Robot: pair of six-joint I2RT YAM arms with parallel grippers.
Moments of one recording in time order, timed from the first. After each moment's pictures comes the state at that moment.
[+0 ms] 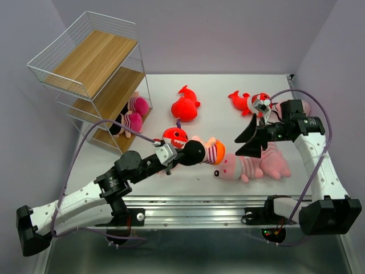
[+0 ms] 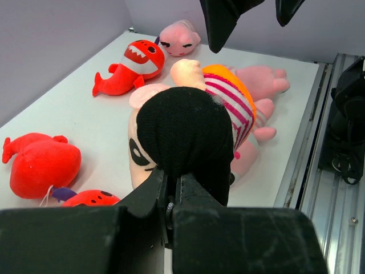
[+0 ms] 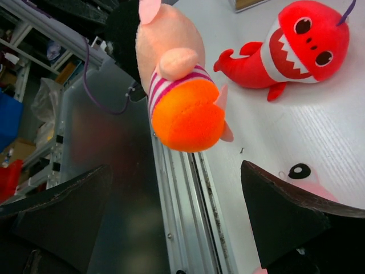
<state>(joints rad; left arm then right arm) -1.04 0.66 0.56 0.12 0.03 0.10 -0.01 1.15 1.18 -1.21 -1.36 -0.61</state>
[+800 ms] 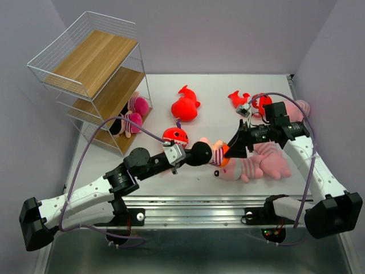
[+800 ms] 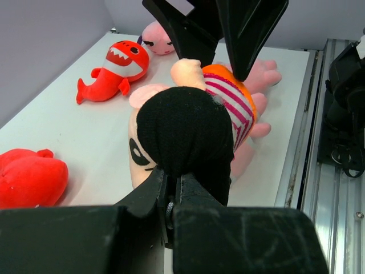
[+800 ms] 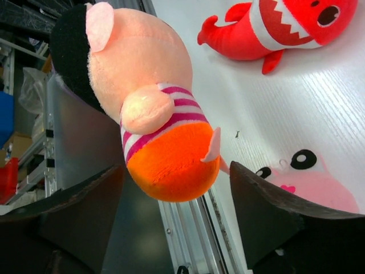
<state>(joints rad) -1.04 0.79 0.56 0.22 0.11 0.15 0.18 1.15 1.06 -0.88 -1.15 -0.25</state>
